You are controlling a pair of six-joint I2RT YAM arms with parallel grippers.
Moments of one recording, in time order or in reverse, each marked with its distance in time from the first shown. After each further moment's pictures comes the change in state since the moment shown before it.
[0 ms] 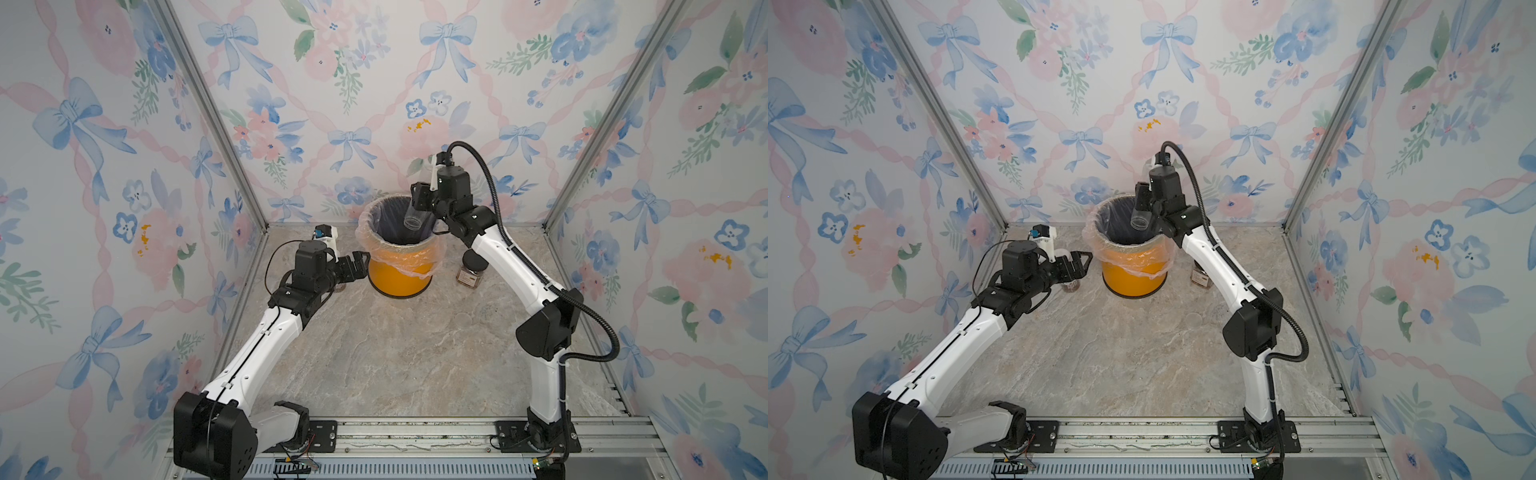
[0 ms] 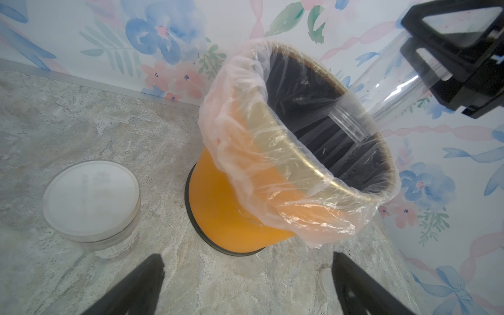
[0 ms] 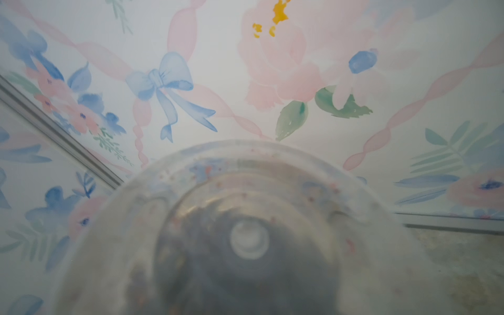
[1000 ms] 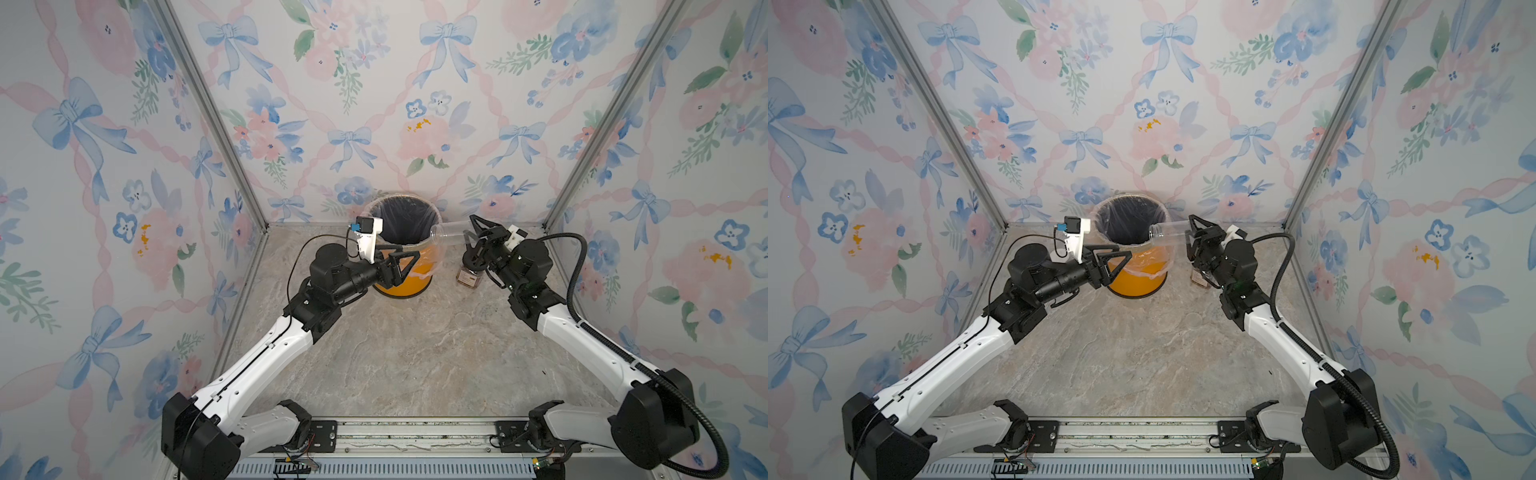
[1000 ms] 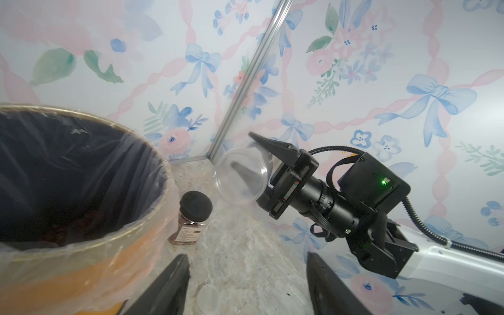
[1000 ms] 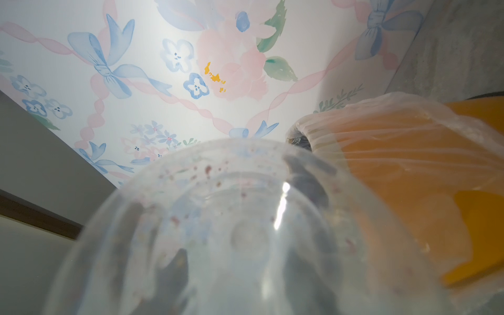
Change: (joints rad) left arm -0.329 -0.005 0.070 0.321 0.214 -0.077; right arm -0.131 -0.797 -1.286 0.810 -0.231 1.261
